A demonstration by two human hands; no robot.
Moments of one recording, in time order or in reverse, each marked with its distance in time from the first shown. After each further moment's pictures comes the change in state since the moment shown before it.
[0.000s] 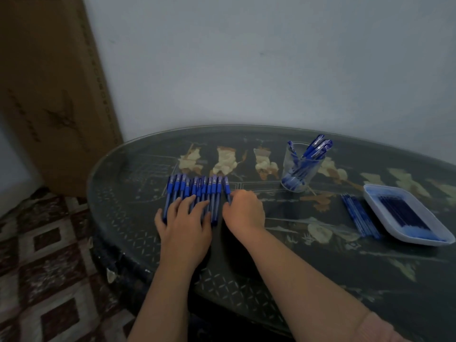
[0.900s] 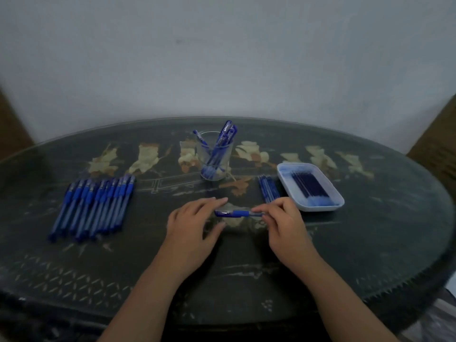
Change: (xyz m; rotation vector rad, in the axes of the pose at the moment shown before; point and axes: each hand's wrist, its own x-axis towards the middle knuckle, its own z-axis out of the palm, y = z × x) left_hand -0.034 0.130 0.052 -0.306 -0.177 0.538; right_hand -0.053 0.243 -0.096 0.157 0.387 -0.355
